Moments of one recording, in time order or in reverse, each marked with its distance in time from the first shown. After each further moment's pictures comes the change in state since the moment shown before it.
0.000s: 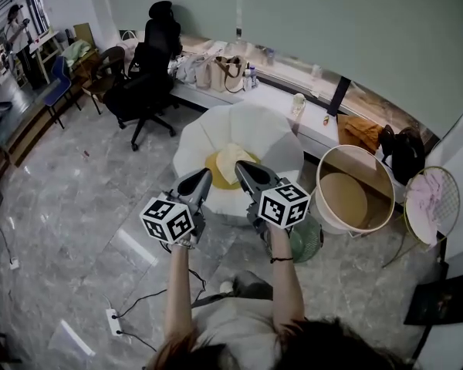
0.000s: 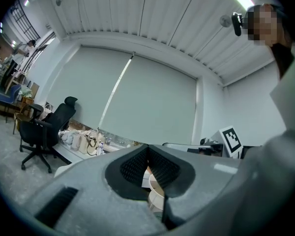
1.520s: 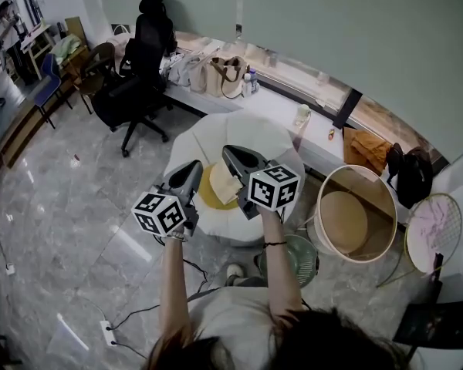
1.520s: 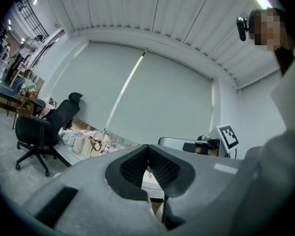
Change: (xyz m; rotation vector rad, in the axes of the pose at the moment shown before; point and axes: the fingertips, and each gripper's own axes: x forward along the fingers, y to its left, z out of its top) left arm 0.153 0.135 0.029 -0.064 -0.021 0.063; right arm 0.161 -0.140 0.053 0.017 0.044 0.064
